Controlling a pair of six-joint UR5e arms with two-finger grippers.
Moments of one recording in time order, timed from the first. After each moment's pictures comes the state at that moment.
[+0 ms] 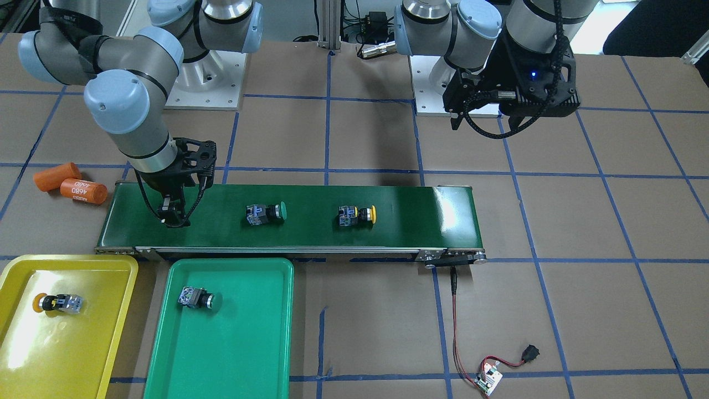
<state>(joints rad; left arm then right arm) -1.56 -1.56 -1.50 -1.70 1.57 -0.02 1.49 -1.46 2.07 -2.18 -1.57 -1.72</state>
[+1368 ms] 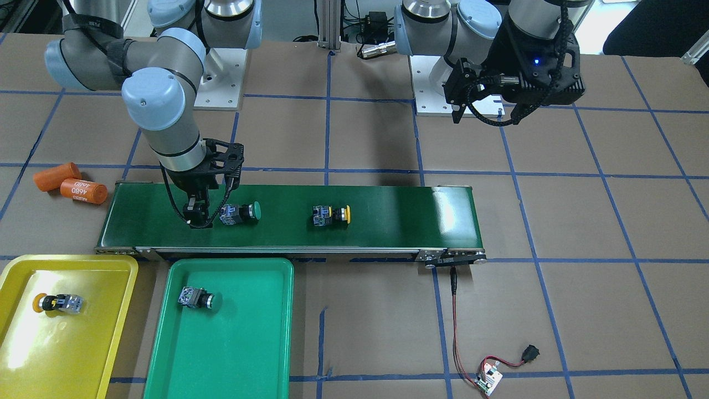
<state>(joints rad) -1.56 -1.54 -1.50 -1.70 1.56 -0.01 1.58 -1.44 2.07 -2.24 -1.56 -1.58</state>
